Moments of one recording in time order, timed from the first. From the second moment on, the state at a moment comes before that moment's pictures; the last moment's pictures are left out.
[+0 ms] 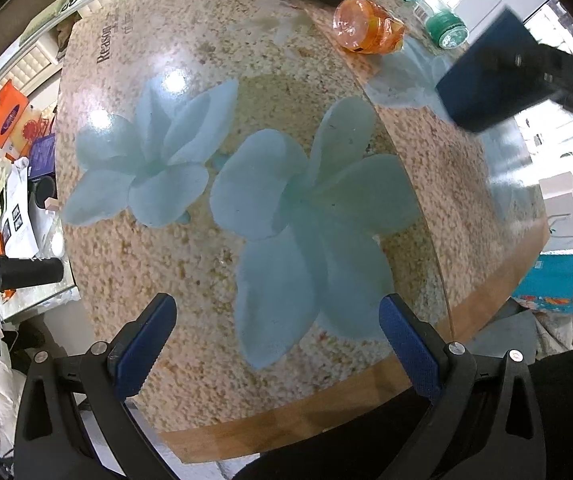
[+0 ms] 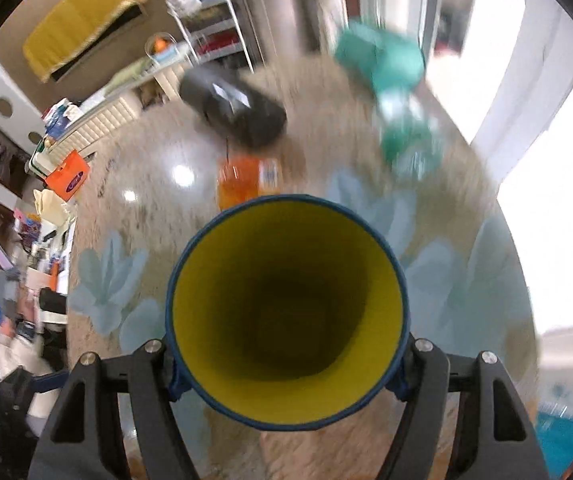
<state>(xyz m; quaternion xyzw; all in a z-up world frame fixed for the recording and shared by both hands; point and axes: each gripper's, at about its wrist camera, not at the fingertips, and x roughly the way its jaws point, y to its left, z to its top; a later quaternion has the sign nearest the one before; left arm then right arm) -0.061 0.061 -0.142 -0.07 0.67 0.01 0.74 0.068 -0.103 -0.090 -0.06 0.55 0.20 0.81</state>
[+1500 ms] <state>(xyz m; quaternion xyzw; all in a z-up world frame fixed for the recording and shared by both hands) -0.074 0.064 -0.137 -0.10 0.65 0.03 0.75 0.033 -0.124 -0.138 -0.11 0.41 0.25 0.87</state>
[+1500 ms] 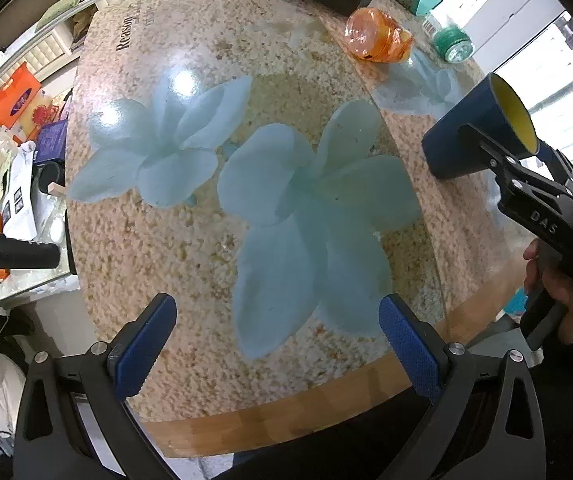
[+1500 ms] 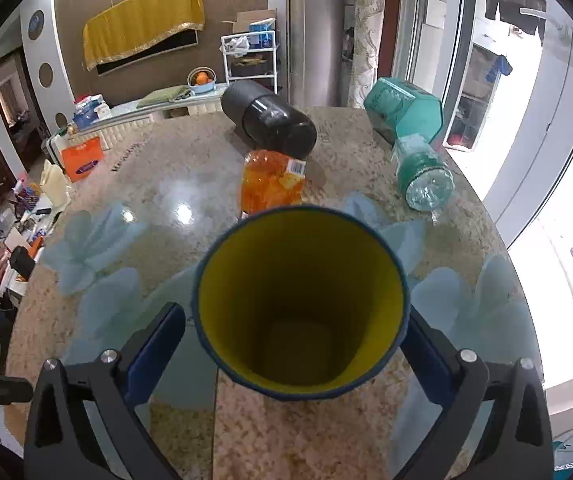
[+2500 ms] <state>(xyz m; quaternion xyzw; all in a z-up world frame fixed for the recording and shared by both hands) -0.018 -0.003 0.002 -0.07 0.45 0.02 0.89 0.049 -0.175 -0.021 -0.06 0.40 0.26 0.88</state>
